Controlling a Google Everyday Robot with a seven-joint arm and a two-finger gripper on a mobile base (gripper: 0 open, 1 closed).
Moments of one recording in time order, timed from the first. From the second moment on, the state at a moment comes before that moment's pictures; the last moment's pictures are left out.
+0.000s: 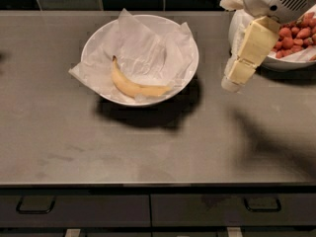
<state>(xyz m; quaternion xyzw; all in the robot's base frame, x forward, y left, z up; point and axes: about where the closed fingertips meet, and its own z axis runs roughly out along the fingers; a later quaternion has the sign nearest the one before) 0.480 -0.122 1.031 -0.65 0.72 0.05 0.25</state>
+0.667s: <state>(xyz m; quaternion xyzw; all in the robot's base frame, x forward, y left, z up) 0.508 -0.097 1.016 -0.62 0.73 0.11 0.27</state>
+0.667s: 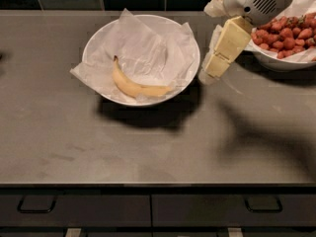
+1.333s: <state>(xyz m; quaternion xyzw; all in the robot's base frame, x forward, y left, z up) 0.544 -0.043 0.990 -0.65 0.70 0.17 0.24</state>
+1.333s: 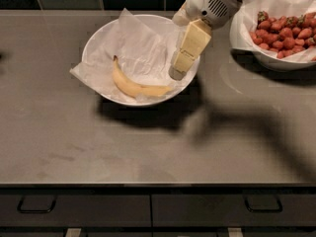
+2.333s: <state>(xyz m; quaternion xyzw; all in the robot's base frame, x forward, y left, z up) 0.567 -0.002 0.961 -0.65 0.69 0.22 0.24</state>
